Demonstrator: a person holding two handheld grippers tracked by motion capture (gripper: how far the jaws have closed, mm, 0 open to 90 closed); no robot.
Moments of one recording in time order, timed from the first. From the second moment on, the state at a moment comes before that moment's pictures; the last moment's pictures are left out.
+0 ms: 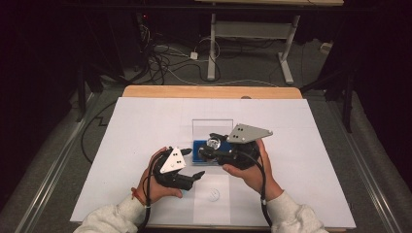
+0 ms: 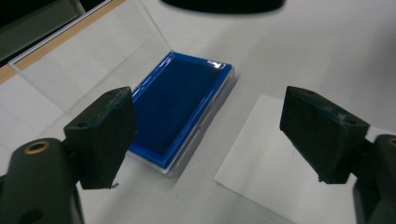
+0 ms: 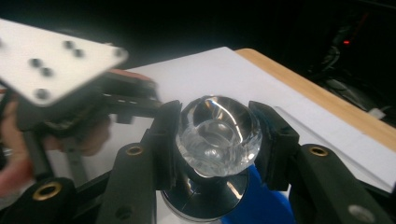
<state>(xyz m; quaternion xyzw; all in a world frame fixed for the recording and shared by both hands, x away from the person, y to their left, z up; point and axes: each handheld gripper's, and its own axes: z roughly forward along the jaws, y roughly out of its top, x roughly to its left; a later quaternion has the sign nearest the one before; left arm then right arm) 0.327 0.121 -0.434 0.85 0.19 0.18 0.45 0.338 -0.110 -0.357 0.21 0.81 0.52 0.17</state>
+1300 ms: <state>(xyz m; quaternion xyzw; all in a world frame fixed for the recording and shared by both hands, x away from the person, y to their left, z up) 0.323 0.113 -0.428 0.86 0.17 0.18 0.45 0.329 -0.093 -0.379 0.19 0.82 0.51 0.15</state>
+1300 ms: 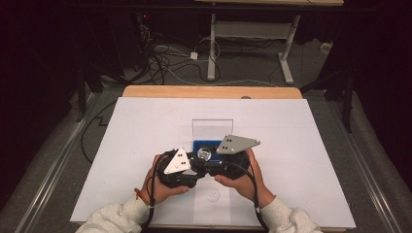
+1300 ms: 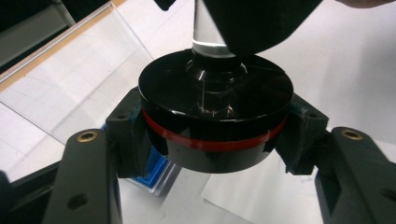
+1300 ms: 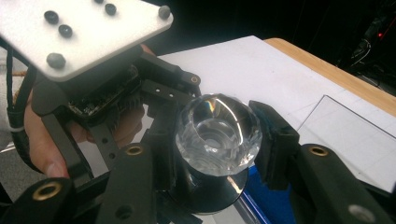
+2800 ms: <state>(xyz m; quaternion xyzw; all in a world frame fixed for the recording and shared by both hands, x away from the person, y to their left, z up) 0.333 0.139 -0.441 0.86 0.21 0.14 0.44 0.303 -0.128 -0.376 0.21 0.80 0.52 0.21</state>
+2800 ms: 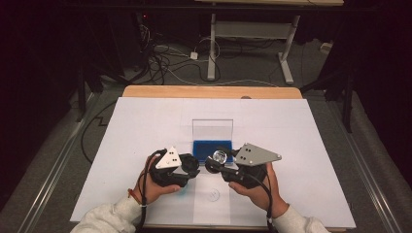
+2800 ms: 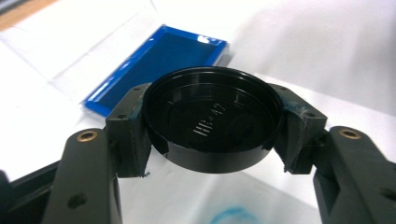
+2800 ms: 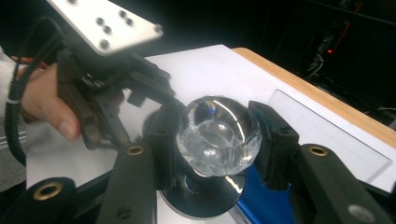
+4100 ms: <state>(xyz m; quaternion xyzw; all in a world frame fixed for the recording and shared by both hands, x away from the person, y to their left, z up) 0.297 0.236 -0.439 0.85 0.26 0.23 0.40 0.310 -0.200 -0.381 0.27 0.81 0.46 0.24</state>
